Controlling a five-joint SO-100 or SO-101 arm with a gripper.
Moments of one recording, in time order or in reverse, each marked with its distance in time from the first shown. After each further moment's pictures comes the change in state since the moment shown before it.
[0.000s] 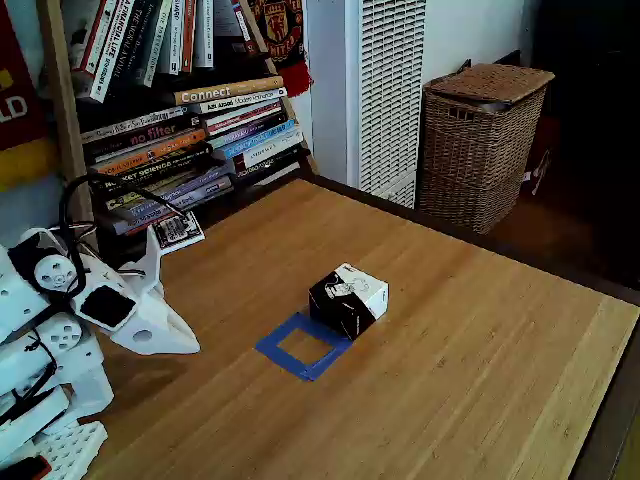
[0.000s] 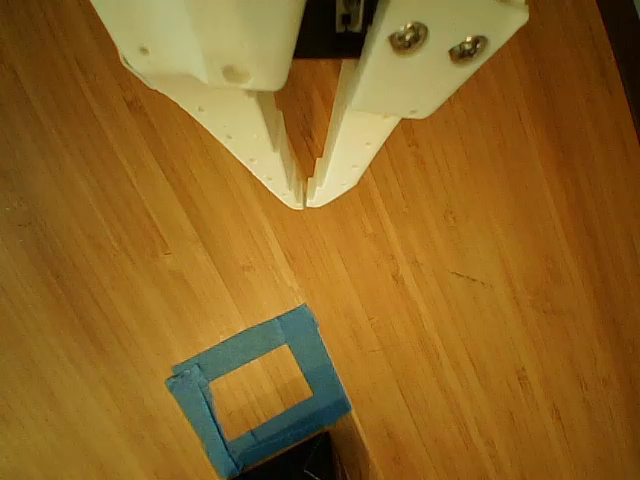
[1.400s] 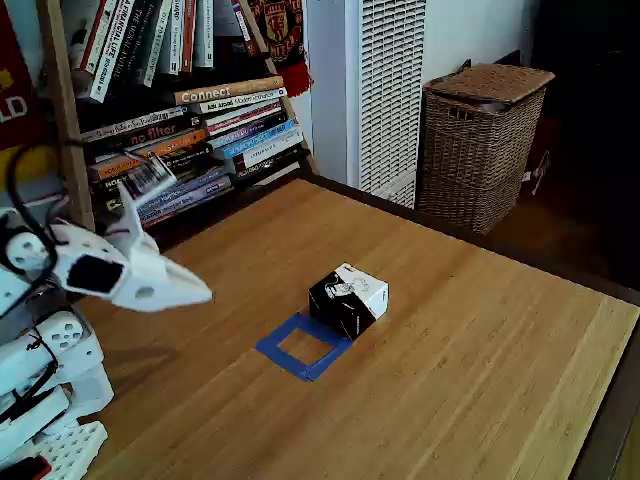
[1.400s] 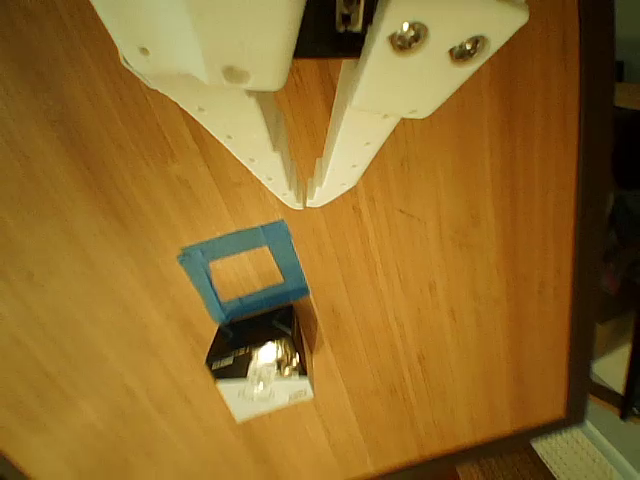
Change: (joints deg) arm -2.1 -0.8 -11.6 -5.2 -4.6
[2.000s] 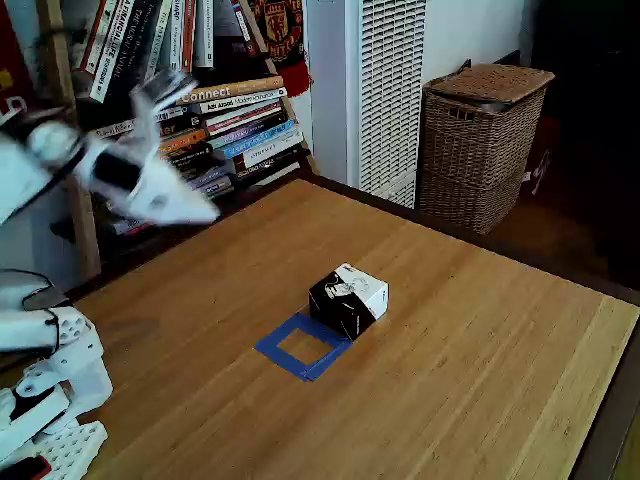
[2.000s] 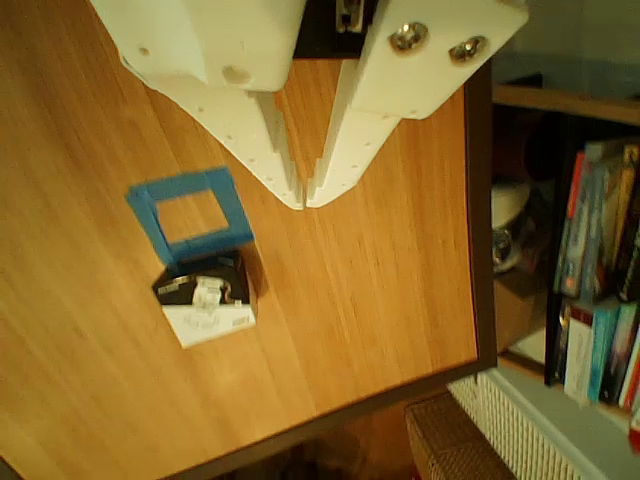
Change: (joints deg) arm -7.6 -44.3 -35.2 -8.4 8.0
